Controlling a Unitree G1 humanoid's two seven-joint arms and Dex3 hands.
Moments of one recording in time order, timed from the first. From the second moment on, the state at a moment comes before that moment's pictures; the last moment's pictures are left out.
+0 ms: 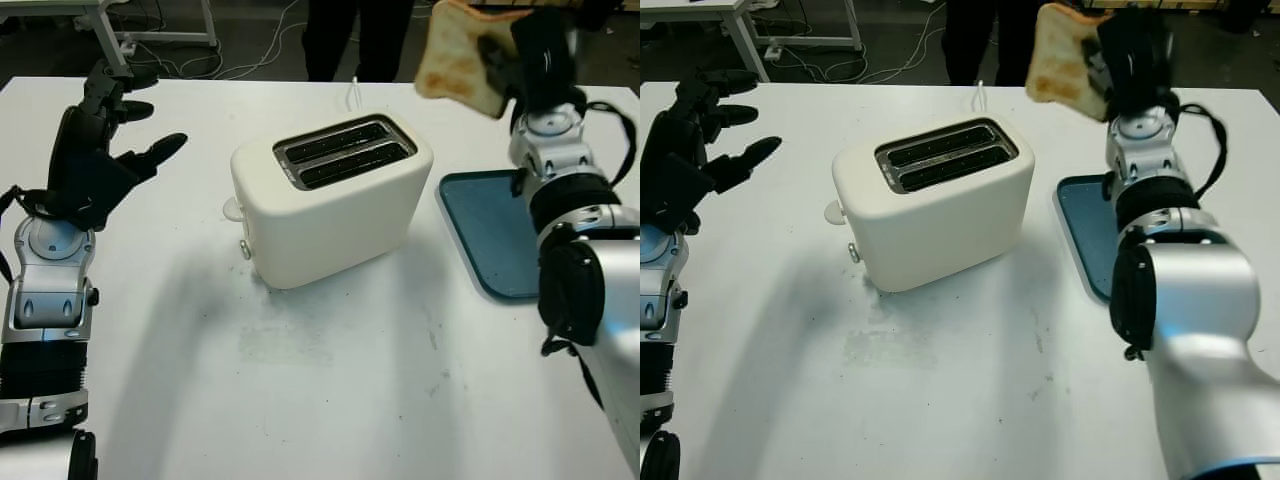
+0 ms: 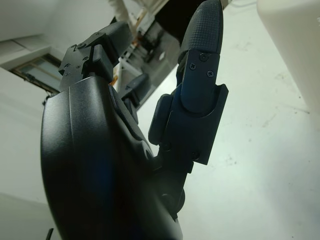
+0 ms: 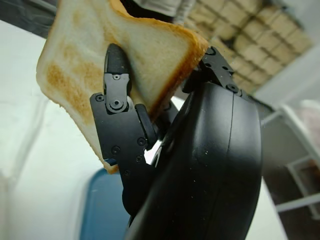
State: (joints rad) left arm -0.45 0.48 0.17 0.10 0.08 -0.03 -0.15; right arm -1.23 -0.38 -0.20 1.33 -0.06 -0.12 -0.15
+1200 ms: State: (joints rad) left arm -0.45 0.48 0.17 0.10 0.08 -0.04 -0.15; right arm -1.21 -0.35 -0.20 1.34 -0.06 -0.04 -0.17
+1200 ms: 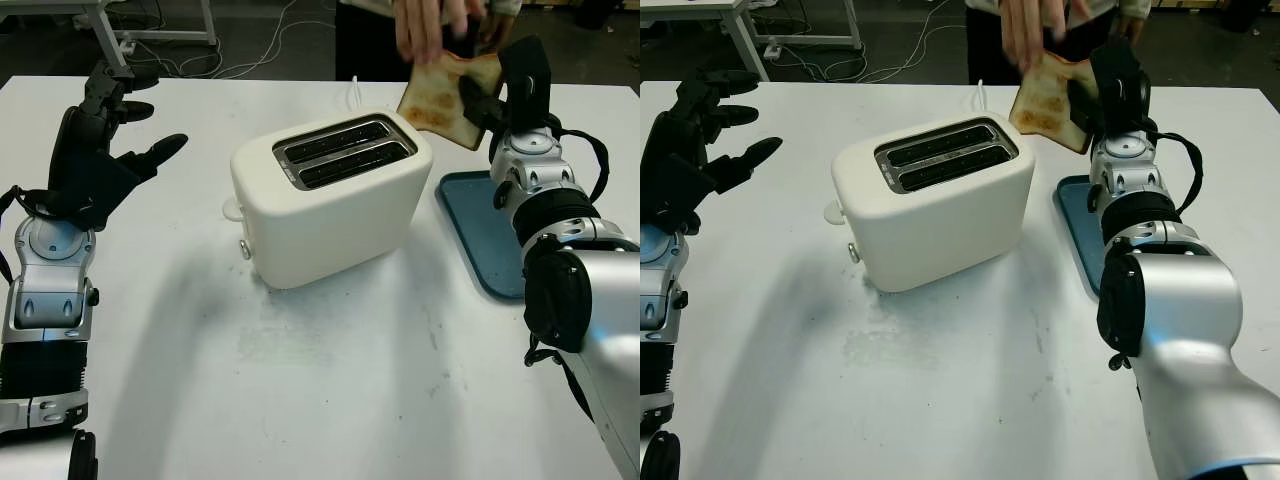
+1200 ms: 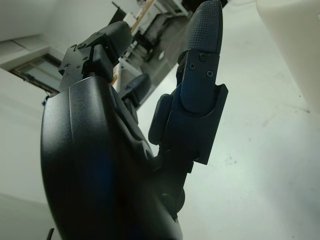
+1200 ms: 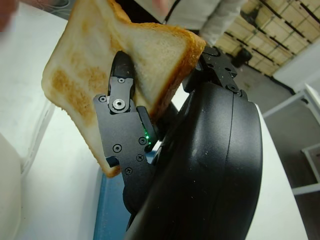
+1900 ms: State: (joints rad) left arm -0.45 0.48 0.17 0.11 0.08 -0.05 -0.15; right arm -1.21 -0.35 -0.19 1.34 -0.07 -0.04 -0.18
